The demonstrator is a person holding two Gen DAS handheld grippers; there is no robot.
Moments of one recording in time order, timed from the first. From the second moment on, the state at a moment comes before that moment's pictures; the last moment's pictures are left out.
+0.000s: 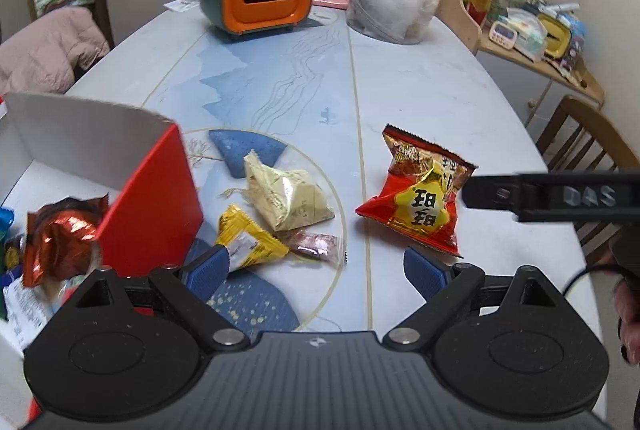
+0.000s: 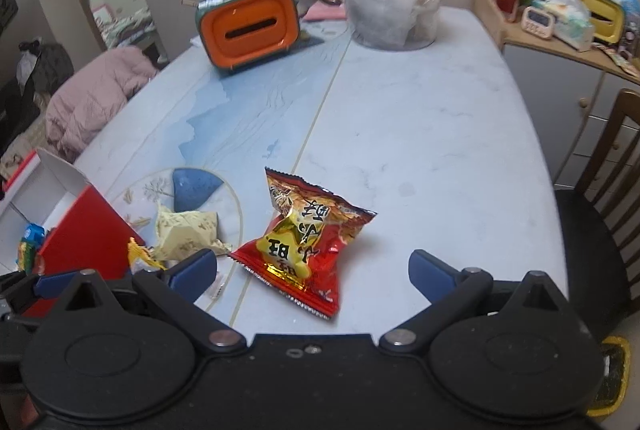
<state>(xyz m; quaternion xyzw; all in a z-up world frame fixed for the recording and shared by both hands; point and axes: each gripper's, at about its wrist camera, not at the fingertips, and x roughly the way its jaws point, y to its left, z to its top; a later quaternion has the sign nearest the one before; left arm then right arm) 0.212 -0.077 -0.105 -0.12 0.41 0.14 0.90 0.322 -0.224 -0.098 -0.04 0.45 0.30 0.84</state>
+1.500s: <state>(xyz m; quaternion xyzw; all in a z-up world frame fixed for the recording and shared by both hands) 0.267 -0.081 -0.164 -0.07 0.45 0.14 0.88 0.380 -0.188 -0.163 -0.03 0.48 0.33 0.81</state>
